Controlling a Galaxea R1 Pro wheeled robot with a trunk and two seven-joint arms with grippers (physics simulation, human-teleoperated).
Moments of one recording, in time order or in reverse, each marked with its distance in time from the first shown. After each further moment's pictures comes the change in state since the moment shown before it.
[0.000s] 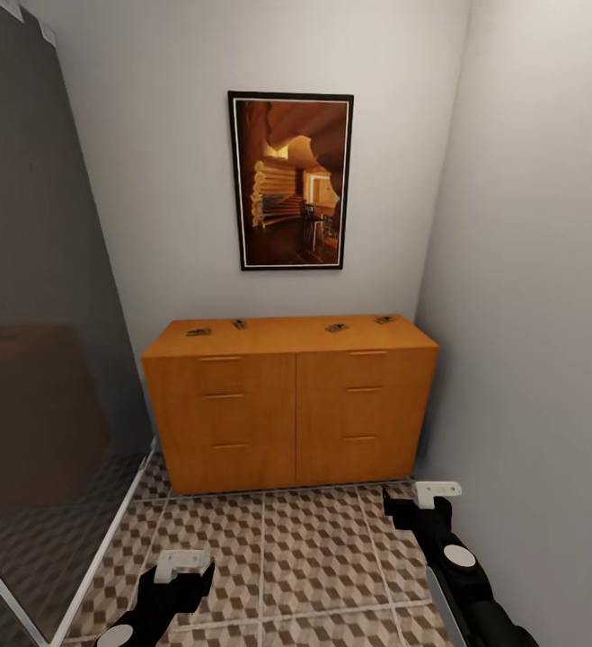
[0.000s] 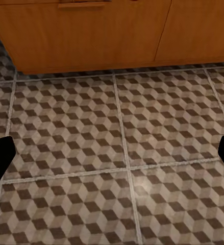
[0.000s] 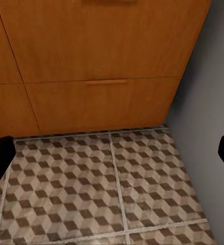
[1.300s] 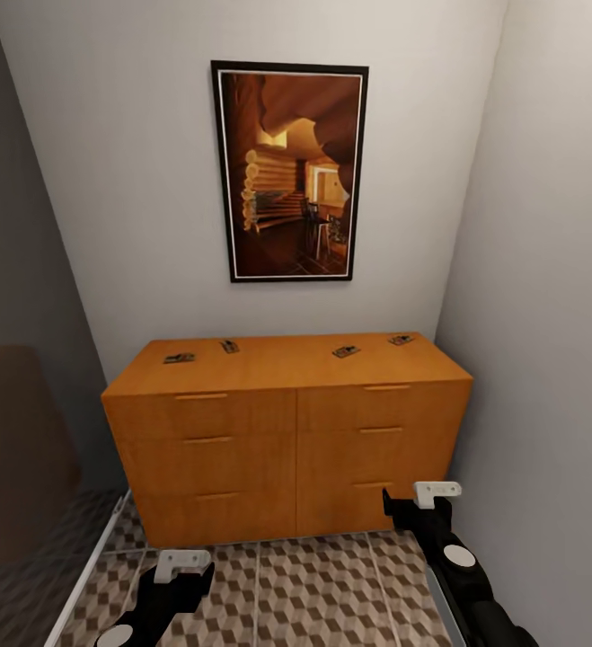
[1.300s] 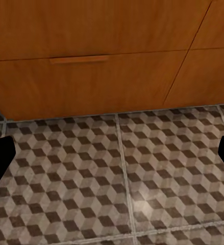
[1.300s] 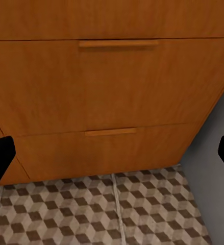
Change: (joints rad) left arm 0.000 0.000 0.001 0.000 0.000 0.000 0.000; right arm 0.000 0.000 0.001 0.000 0.000 0.000 0.000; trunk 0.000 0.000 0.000
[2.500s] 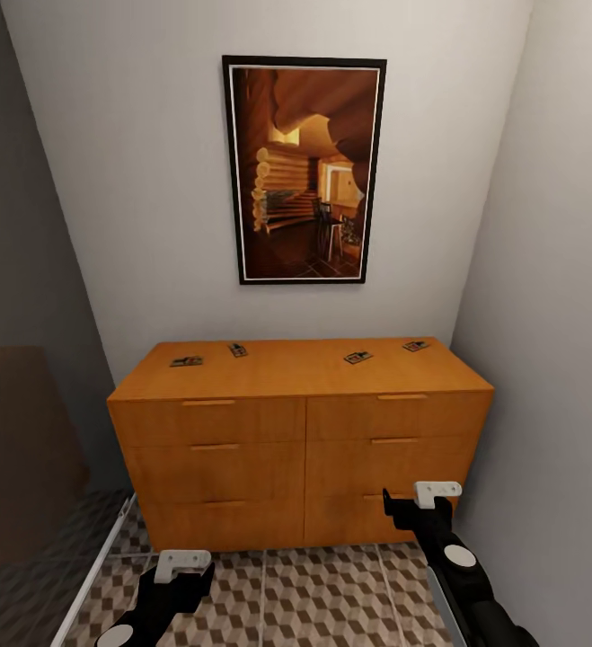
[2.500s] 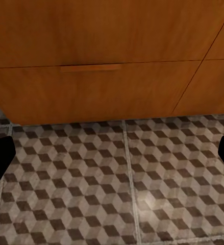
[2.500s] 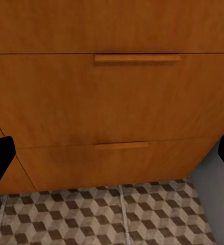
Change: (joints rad) left arm 0.000 0.000 -0.002 0.000 0.000 0.000 0.000; right arm 0.000 -0.002 -0.001 0.000 0.001 -0.001 0.000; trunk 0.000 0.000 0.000
